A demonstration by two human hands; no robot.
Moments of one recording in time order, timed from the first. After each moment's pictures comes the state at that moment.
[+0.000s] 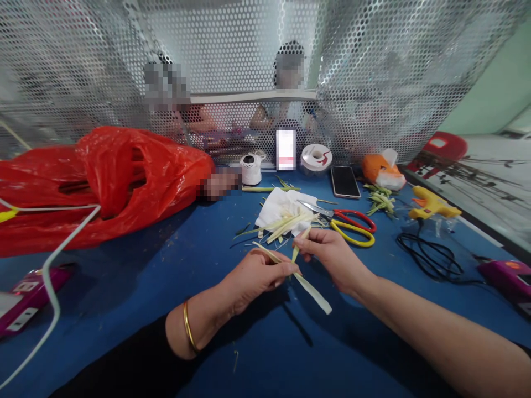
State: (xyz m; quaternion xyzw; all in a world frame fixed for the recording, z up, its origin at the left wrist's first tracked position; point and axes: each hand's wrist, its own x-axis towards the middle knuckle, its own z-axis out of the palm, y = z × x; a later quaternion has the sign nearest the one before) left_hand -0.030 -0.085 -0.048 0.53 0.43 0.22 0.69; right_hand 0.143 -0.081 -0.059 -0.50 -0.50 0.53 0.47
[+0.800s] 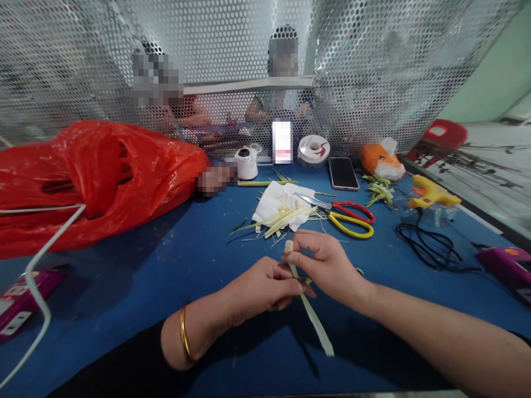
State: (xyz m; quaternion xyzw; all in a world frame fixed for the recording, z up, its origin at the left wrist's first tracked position) left_hand -0.028 -0.096 -0.050 0.57 0.36 0.11 0.73; right_hand 0.135 -0.100 -0.053 -0.48 -0.71 0.33 0.40
